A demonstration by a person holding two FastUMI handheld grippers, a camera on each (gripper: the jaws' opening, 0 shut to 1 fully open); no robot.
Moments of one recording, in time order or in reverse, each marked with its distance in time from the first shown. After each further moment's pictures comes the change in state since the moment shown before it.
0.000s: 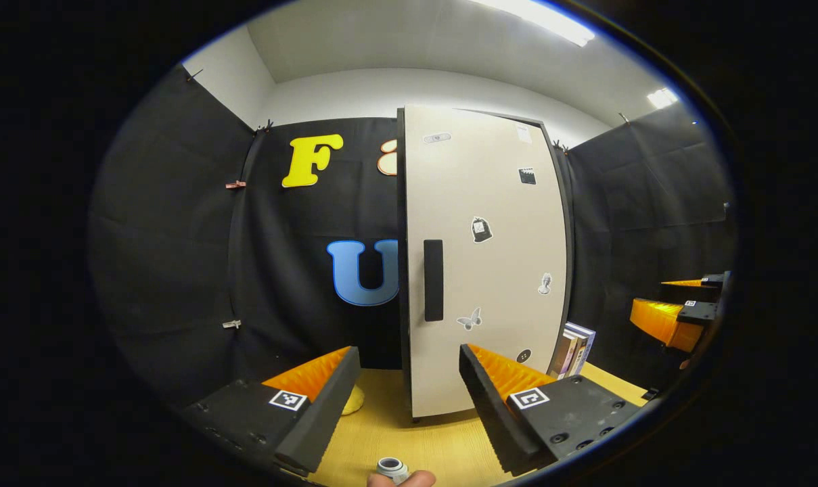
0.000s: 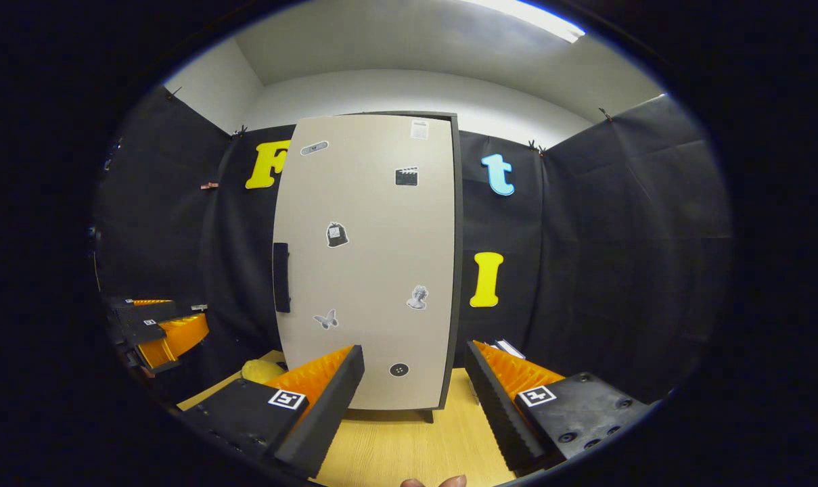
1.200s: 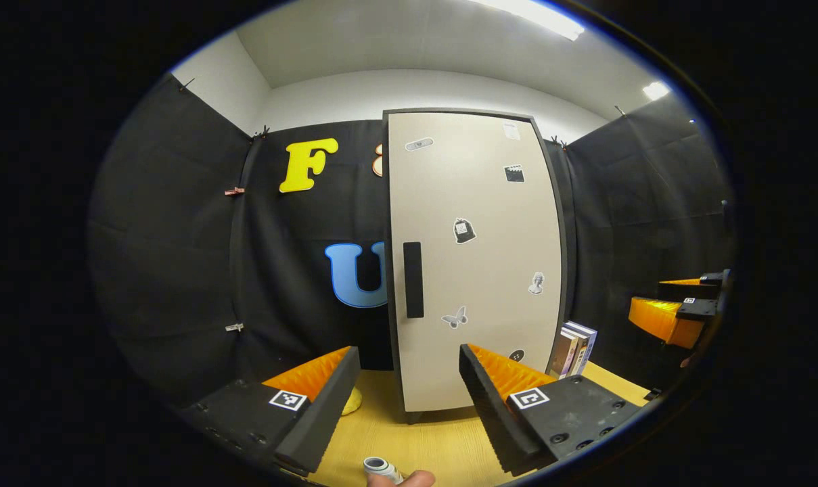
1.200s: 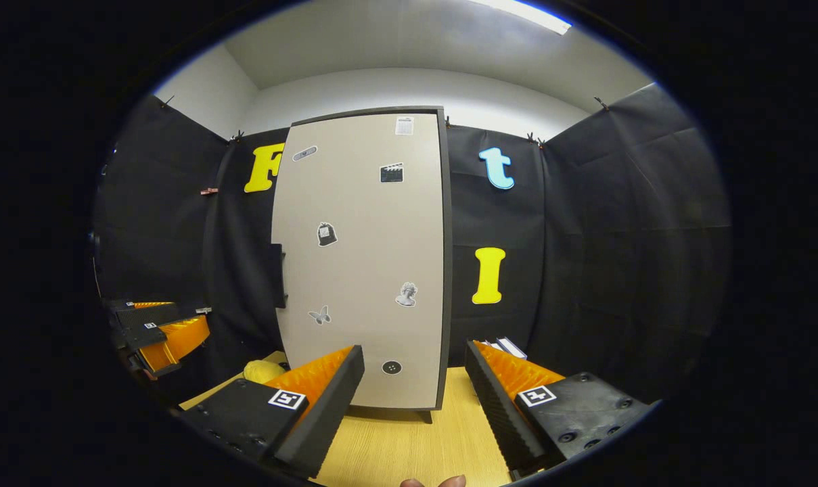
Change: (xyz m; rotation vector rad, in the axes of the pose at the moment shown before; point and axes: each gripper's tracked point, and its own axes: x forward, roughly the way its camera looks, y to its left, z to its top) left arm 0.004 -0.032 -0.001 0.026 -0.007 0.024; right arm 0.011 -0.029 -0.005 0.032 0.012 0.032
